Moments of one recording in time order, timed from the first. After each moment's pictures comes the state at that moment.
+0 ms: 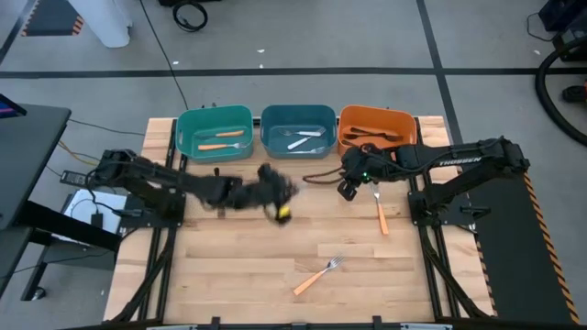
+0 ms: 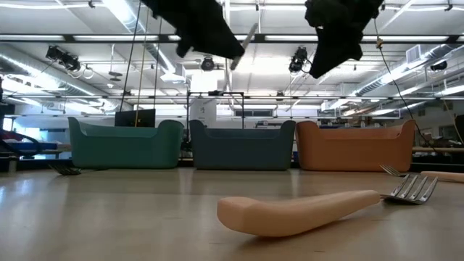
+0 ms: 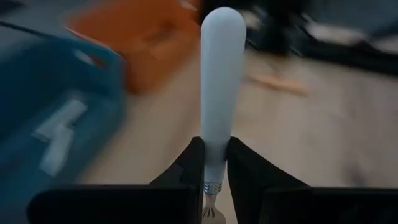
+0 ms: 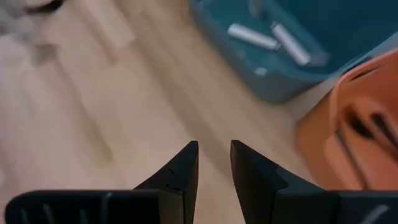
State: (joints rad) left arm -0.16 1.53 1.05 -0.04 -0.49 -0.29; right arm 0.01 1.24 1.06 -0.79 0.38 0.52
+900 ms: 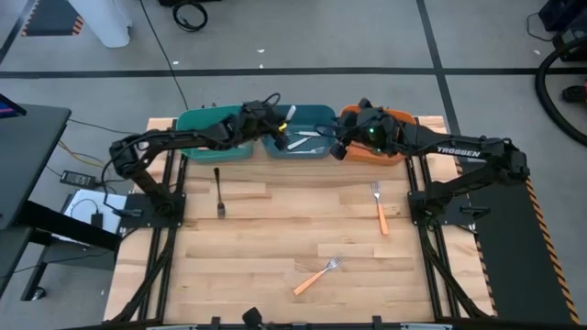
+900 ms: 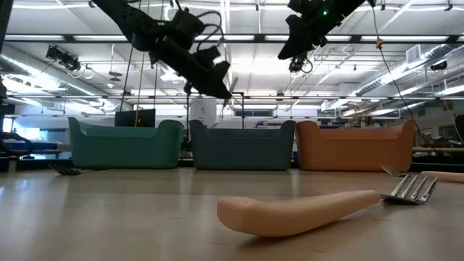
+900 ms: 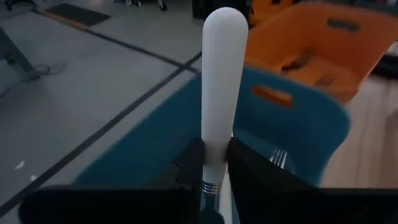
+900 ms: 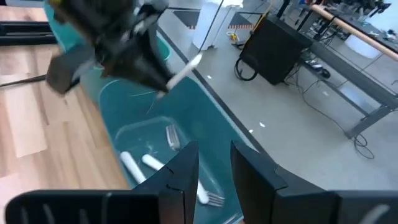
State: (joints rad) left arm 0.50 1.65 1.05 0.21 -0.16 0.01; right arm -0.30 1.23 1.06 -0.29 0.42 -0.14
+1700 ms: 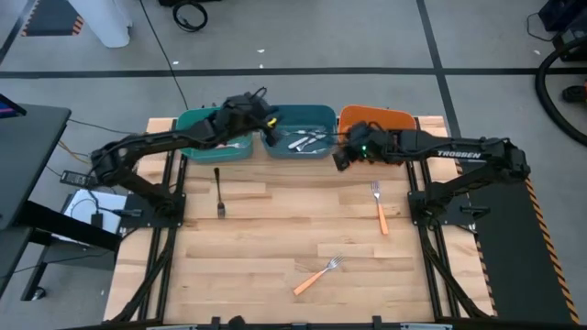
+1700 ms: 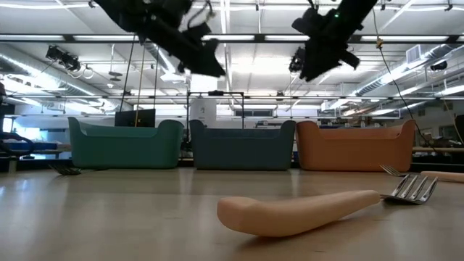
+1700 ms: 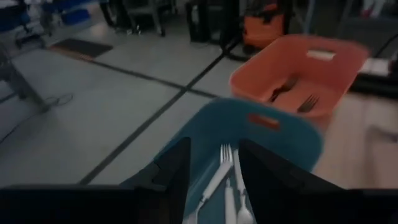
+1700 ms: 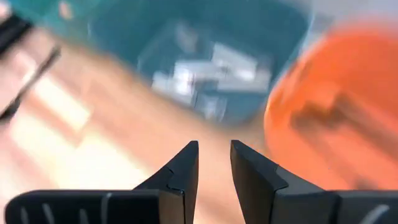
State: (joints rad) left arm 0.50 1.48 1.05 0.13 -0.15 0.10; right arm -0.21 1.23 1.06 -0.69 0.40 0.65
